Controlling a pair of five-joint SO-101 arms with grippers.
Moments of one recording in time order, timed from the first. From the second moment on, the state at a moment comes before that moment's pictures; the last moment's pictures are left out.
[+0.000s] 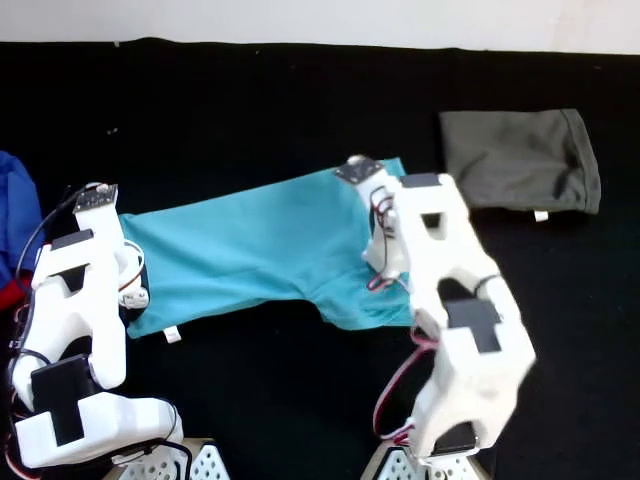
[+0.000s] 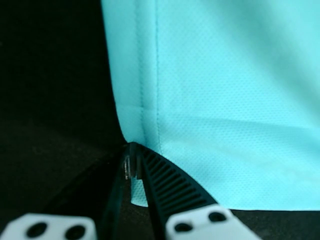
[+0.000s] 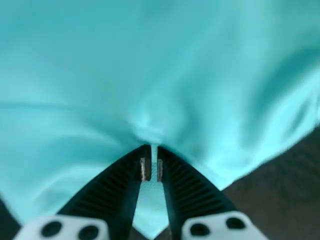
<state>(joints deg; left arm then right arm) -28.7 -1.3 43.7 49.4 -19.4 -12.2 21.1 7.7 69.0 32.8</state>
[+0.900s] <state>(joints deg) -28.7 -1.3 43.7 49.1 -19.3 -7.2 18.5 -13.9 92.5 28.3</state>
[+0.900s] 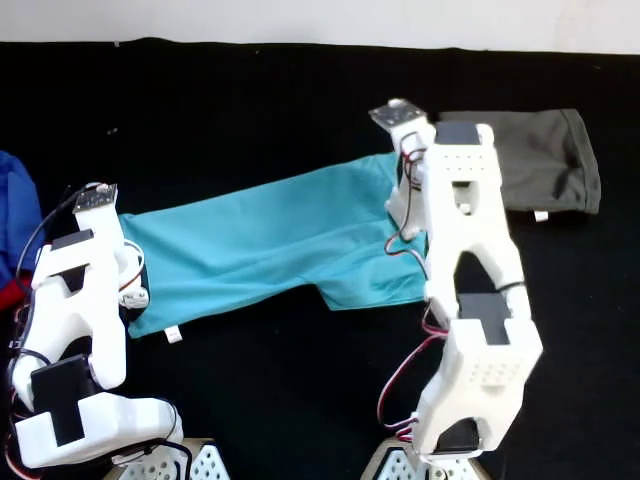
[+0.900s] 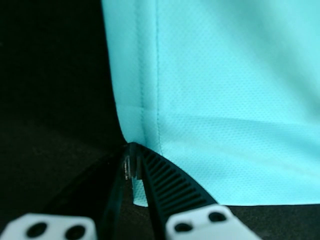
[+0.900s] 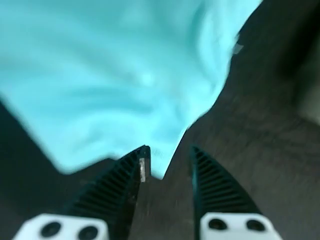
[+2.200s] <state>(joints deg) -28.7 -1.3 43.7 49.1 -19.3 -9.4 22.5 6.6 73.3 32.8</state>
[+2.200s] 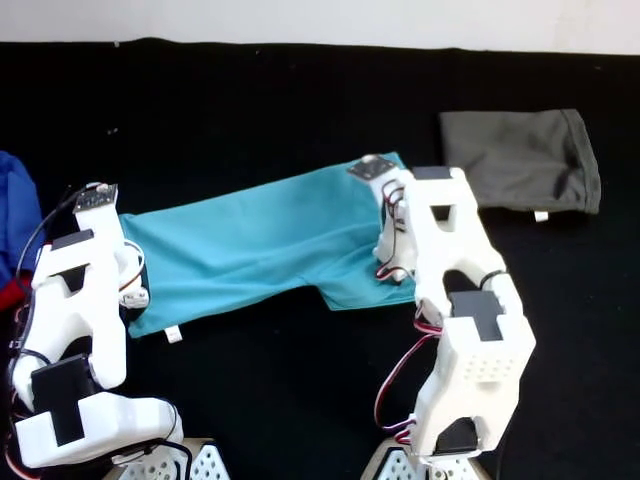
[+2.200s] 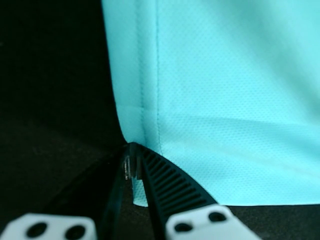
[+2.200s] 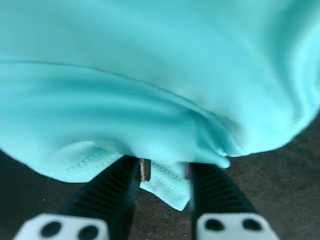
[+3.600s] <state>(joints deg) -28.7 -1.3 43.7 49.1 -19.3 -7.7 14.2 8.3 79.1 33.2</state>
